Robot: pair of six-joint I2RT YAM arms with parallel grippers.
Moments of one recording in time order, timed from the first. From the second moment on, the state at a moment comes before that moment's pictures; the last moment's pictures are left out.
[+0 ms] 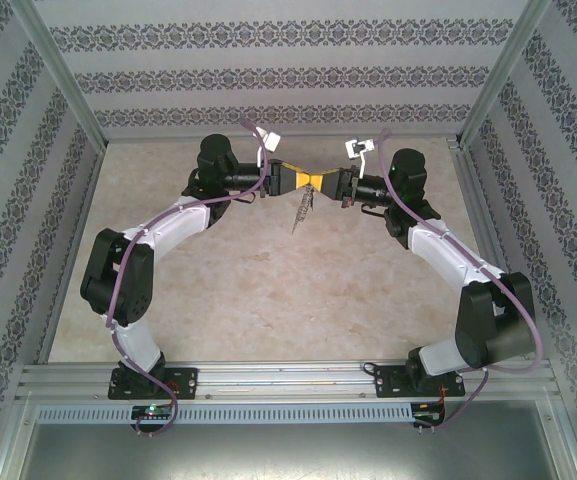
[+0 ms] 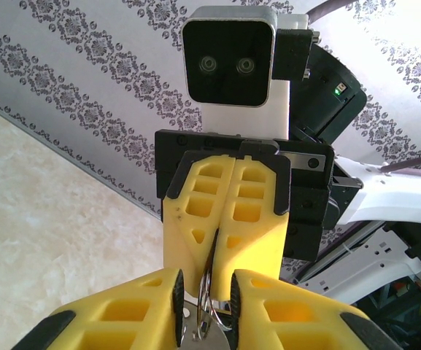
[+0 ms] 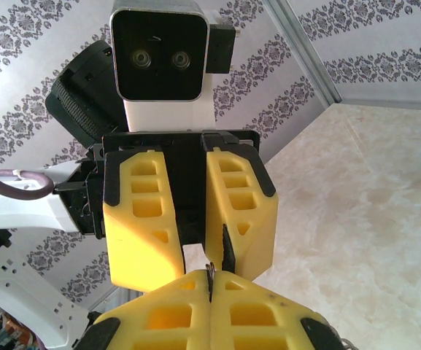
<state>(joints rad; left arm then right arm) -0.39 1.79 1.31 0.56 1.14 -0.73 0.23 1.45 0.99 0.42 -1.06 0.62</state>
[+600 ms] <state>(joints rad) -0.39 1.79 1.28 0.56 1.15 -0.72 0.23 1.46 0.99 0.42 -1.05 0.61</state>
